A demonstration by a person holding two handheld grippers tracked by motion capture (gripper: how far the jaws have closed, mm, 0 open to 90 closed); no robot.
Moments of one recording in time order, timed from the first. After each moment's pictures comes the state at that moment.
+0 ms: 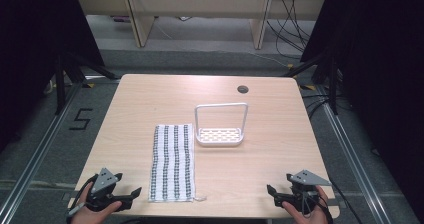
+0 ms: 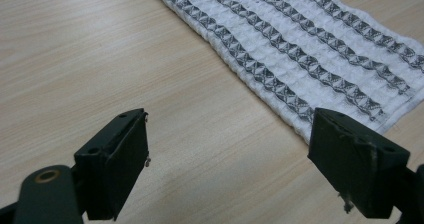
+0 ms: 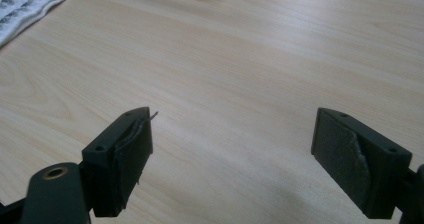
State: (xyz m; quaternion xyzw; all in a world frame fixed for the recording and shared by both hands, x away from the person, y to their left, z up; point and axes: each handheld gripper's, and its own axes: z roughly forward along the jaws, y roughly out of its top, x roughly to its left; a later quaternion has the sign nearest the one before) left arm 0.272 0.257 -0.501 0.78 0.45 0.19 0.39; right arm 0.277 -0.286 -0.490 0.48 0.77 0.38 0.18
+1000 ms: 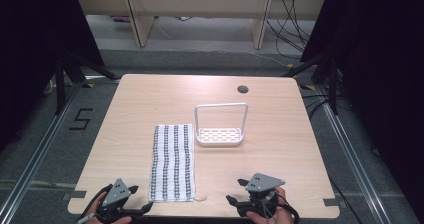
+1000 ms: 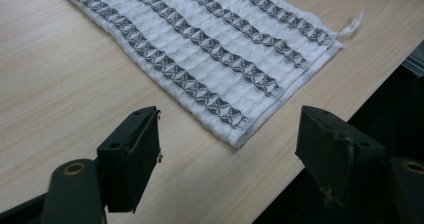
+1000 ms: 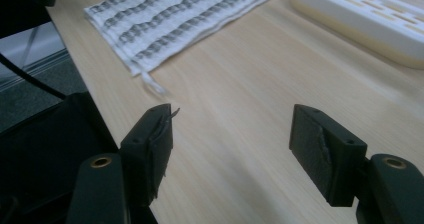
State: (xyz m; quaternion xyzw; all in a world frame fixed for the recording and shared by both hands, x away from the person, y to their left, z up) left arm 0.246 0.224 -0.499 0.82 0.39 0.14 0.39; right arm 0.272 -0.181 -0.479 0.30 0.85 0.41 0.11
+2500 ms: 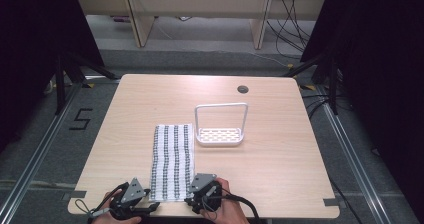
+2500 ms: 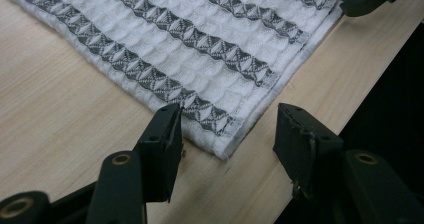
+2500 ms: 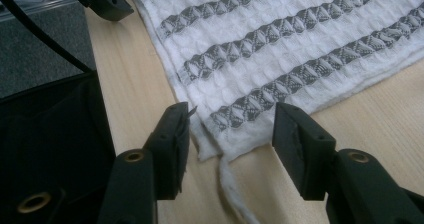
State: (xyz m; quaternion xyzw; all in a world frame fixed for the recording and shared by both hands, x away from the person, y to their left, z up) left arm 0.263 0.204 -0.511 0.88 0.33 0.13 0.33; right arm 0.296 -0.056 -0.506 0.19 0.92 0.34 0.09
